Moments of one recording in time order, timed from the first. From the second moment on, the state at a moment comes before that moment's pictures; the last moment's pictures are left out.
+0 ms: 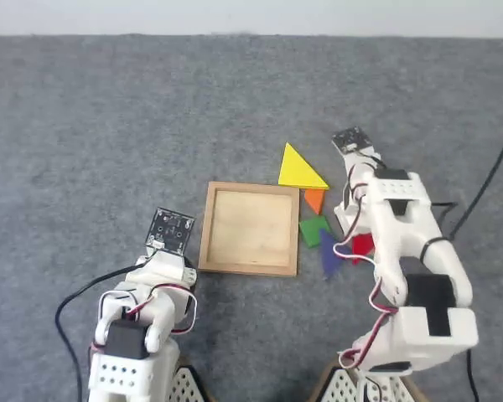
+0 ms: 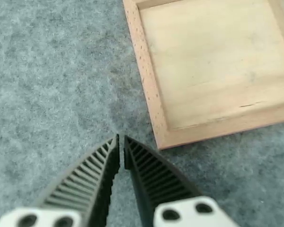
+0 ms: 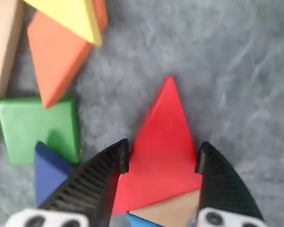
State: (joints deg) left arm 1.5 -103.2 97.1 72.0 -3.9; right arm -3.0 4.7 33.1 53.6 20.4
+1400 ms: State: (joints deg) left arm 1.6 -103.2 97.1 72.0 -3.9; right arm -3.4 8.4 26.6 61.2 15.0
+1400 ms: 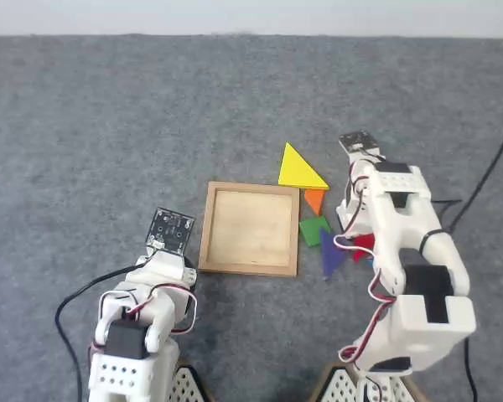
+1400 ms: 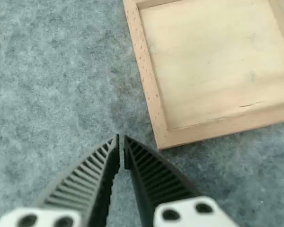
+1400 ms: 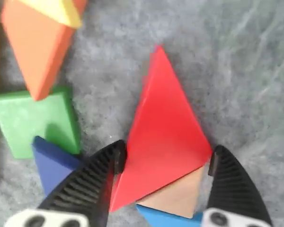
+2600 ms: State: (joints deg) left arm 1.6 -103.2 97.1 72.0 -3.9; right arm -6.1 14.2 23.3 63.0 9.0
